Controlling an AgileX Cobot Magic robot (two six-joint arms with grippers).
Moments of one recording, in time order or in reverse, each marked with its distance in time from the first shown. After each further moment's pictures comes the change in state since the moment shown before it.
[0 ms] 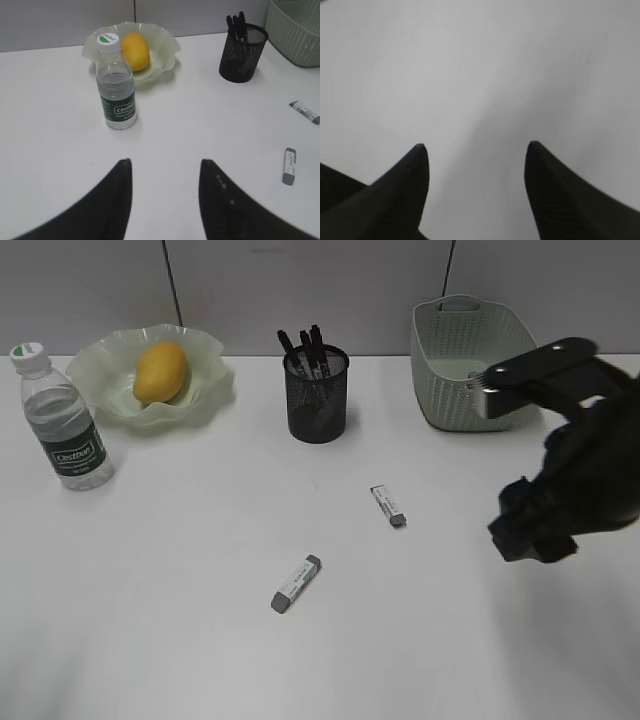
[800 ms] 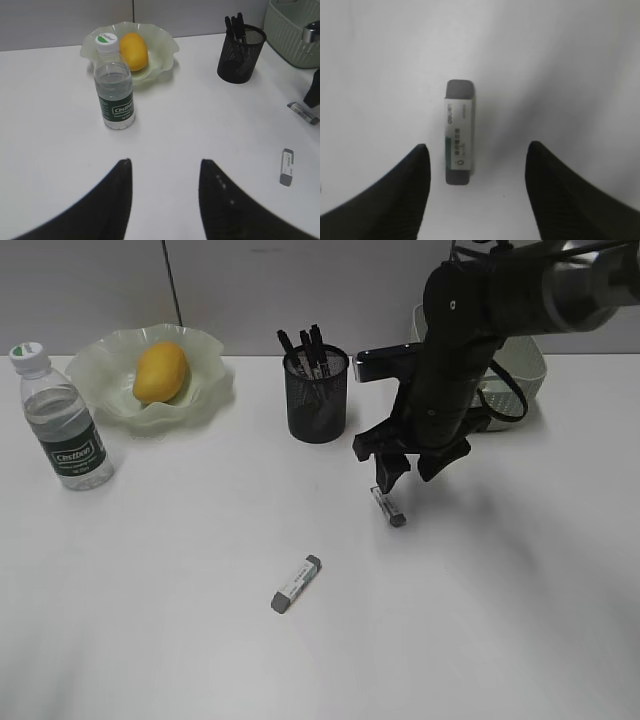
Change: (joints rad) left arm 0.000 0.000 0.001 -0.009 0.000 0.000; right arm -0.077 0.711 -0.649 0.138 0.058 -0.039
